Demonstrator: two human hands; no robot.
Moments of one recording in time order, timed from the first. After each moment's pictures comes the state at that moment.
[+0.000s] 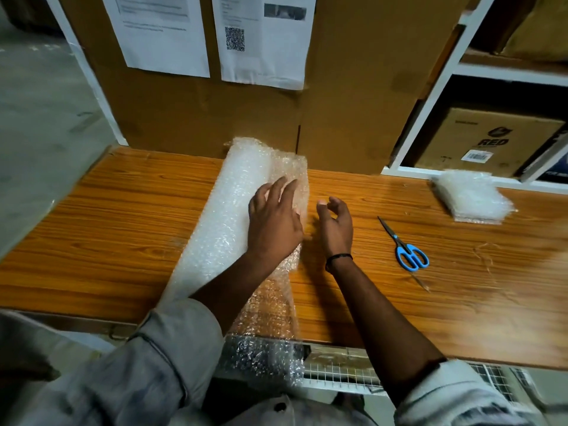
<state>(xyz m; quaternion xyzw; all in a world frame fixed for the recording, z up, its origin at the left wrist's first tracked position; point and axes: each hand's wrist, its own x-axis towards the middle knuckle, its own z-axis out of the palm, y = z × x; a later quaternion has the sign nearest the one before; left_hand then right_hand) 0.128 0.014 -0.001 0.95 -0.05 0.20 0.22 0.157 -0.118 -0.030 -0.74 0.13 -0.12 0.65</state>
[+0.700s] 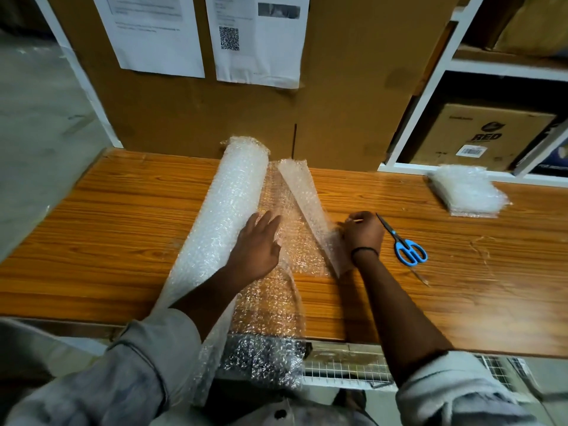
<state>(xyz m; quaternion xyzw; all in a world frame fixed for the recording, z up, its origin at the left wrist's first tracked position) 0.118 0.061 -0.059 0.97 -0.12 0.02 0.23 0.169 -0.179 -0.045 -0.85 0.25 -0.11 0.45</state>
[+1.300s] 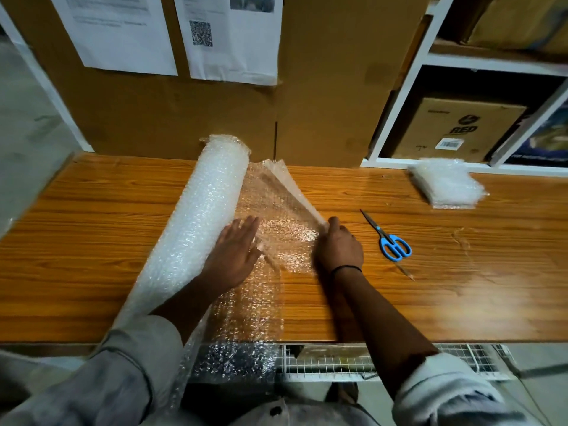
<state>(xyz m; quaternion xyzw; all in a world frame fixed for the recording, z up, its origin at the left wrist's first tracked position) 0.130 0.083 -0.088 0.96 -0.17 0.04 0.22 0.141 -0.172 -0.065 -0.98 0.10 -0.06 0.18</state>
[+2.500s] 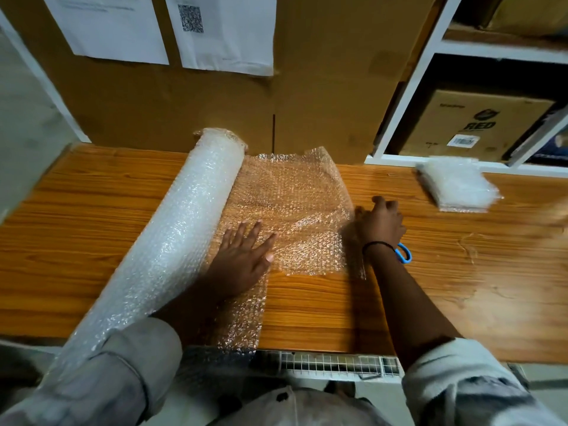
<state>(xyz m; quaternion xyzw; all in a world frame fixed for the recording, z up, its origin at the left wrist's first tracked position) 0.137 0.053 -0.111 0.97 -0.20 -0.01 0.09 0.207 -0.266 -0.057 -0.94 0.22 -0.10 0.23</state>
